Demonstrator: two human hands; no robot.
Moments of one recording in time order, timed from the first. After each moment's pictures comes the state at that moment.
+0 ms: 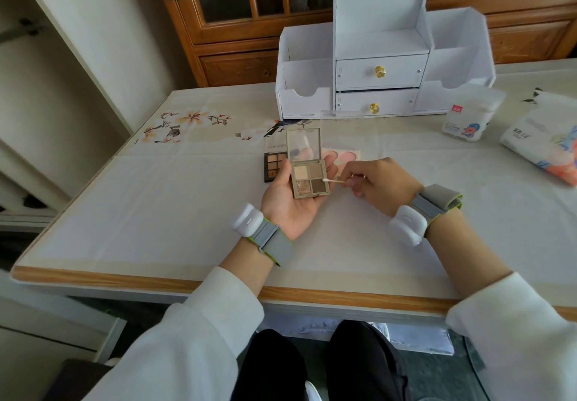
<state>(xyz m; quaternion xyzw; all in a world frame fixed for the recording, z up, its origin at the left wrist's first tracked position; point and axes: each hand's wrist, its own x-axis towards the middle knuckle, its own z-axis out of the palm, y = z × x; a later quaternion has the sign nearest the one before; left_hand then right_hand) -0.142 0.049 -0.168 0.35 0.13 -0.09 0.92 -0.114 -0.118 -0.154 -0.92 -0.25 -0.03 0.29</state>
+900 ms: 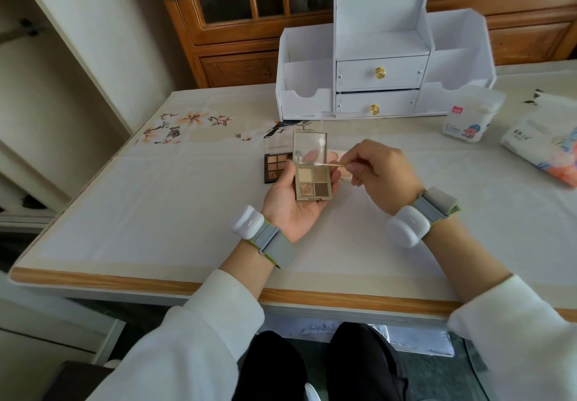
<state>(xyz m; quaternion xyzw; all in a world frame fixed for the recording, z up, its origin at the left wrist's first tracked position) -0.142 0.047 -0.170 0.37 0.11 -0.09 0.92 -0.113 -0.113 -0.152 -0.86 -0.28 -0.17 0.40</state>
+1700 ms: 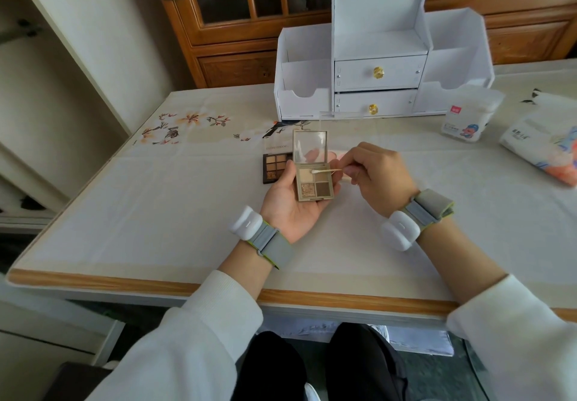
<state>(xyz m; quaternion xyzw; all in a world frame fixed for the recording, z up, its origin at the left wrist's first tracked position) -0.141 0.046 -0.172 0.37 0.10 -0.10 0.92 -0.103 -0.112 -0.166 -0.84 -0.31 -0.22 0.38</state>
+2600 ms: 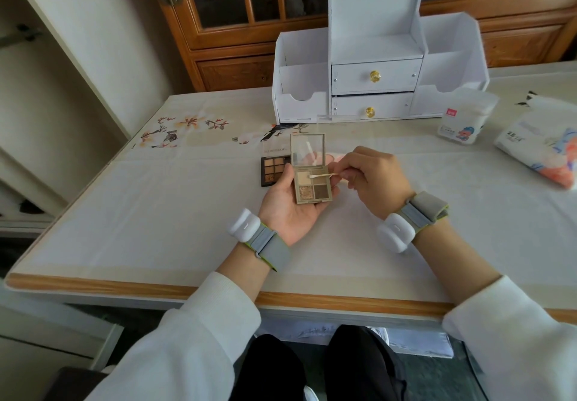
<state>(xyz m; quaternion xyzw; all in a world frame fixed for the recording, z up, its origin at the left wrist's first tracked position) -0.141 0.045 -0.172 0.38 0.10 -0.10 0.91 -0.100 -0.114 -0.169 -0.84 -0.33 -0.21 0.39</state>
